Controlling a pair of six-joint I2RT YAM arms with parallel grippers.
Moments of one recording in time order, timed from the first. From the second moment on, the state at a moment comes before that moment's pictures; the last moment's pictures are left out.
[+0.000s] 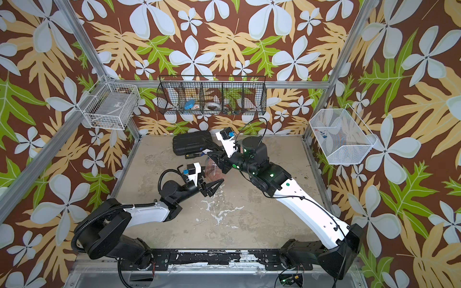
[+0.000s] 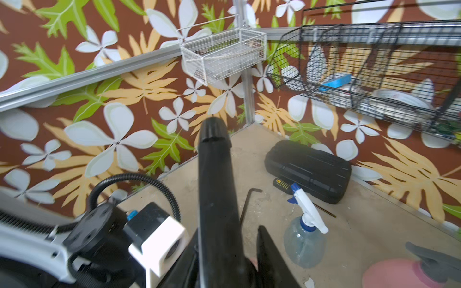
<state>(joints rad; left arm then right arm) -0.67 1.50 0.53 1.27 0.34 -0.26 0.71 1.32 1.34 -0.24 -0.22 0.12</state>
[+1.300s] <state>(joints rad) -0.68 1.53 0.46 1.46 0.26 -0.19 0.68 1.18 1.54 -0.60 -0.04 0.15</state>
